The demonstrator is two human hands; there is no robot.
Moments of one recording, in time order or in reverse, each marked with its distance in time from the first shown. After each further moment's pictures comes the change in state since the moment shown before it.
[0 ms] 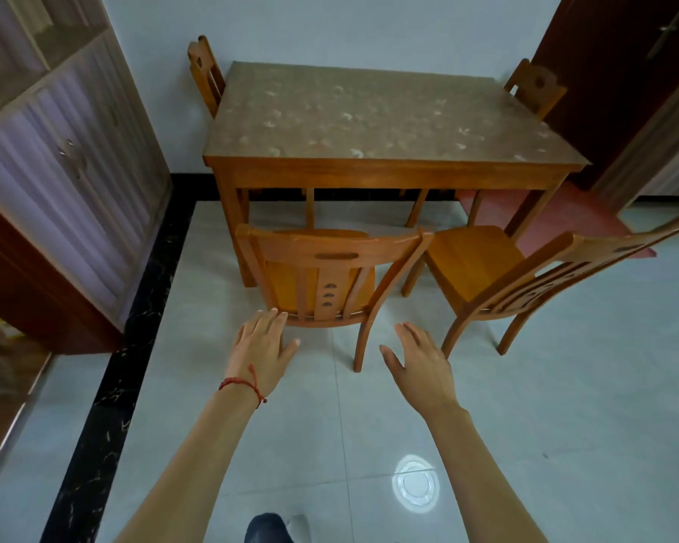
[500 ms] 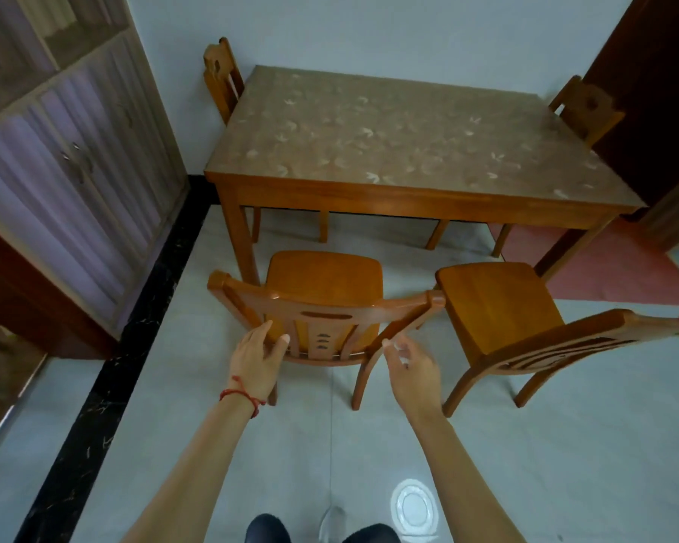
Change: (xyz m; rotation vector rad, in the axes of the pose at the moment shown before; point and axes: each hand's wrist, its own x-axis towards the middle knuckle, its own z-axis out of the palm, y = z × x) left_hand 0.128 0.034 0.008 -0.515 0.090 -0.383; right_hand 0.154 0.019 -0.011 0.493 0.010 0.227
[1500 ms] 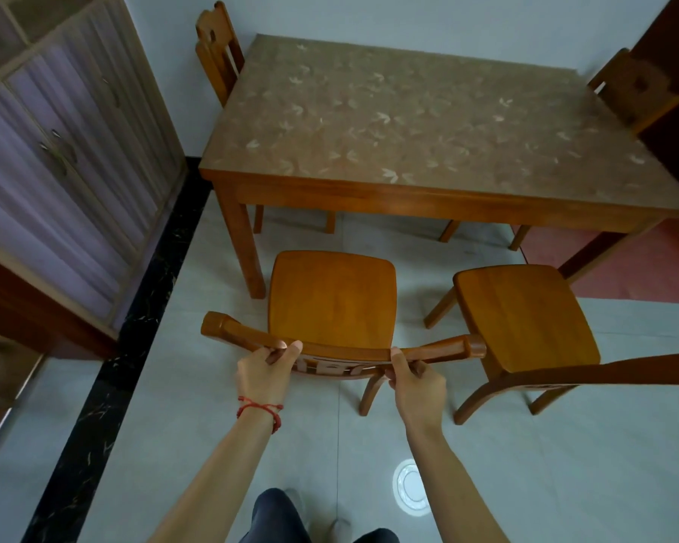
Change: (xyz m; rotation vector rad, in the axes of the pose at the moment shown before) left_hand 0.096 0.008 0.019 -0.261 0.177 -0.260; right_hand 0.083 -0.038 0.041 0.464 0.120 0.257
